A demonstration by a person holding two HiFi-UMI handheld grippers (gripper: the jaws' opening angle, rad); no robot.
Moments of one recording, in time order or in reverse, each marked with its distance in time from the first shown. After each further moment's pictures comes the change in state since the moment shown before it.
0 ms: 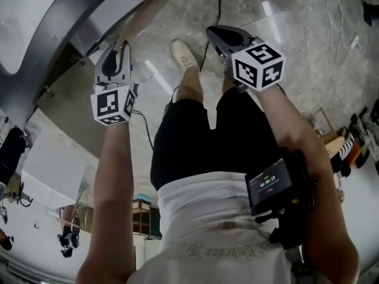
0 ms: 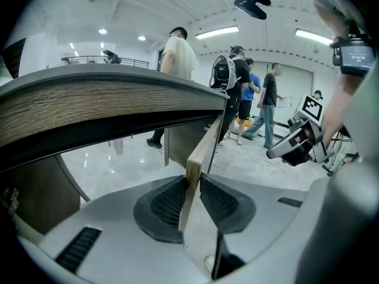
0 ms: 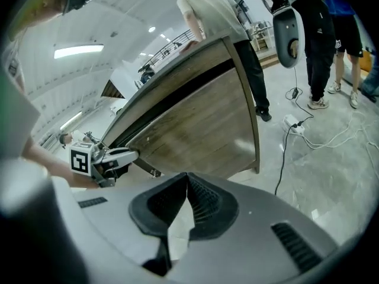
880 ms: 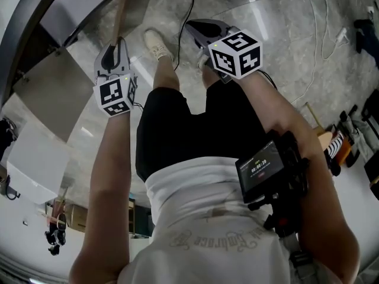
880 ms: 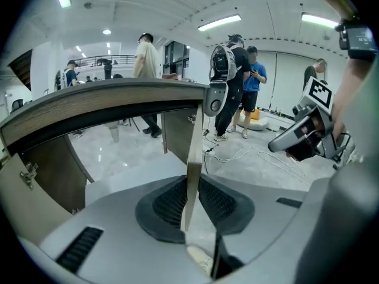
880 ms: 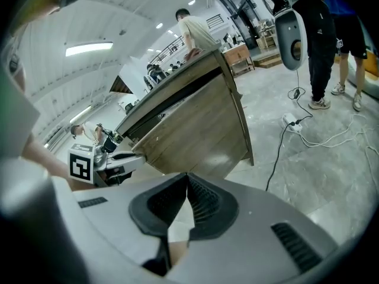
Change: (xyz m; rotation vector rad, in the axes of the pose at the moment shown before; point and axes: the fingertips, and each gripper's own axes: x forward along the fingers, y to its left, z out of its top) left arm -0.024 -0.036 -0.063 -0.058 0.089 0.139; right arm 0.002 0.028 -0.046 -0.039 0.092 0.069
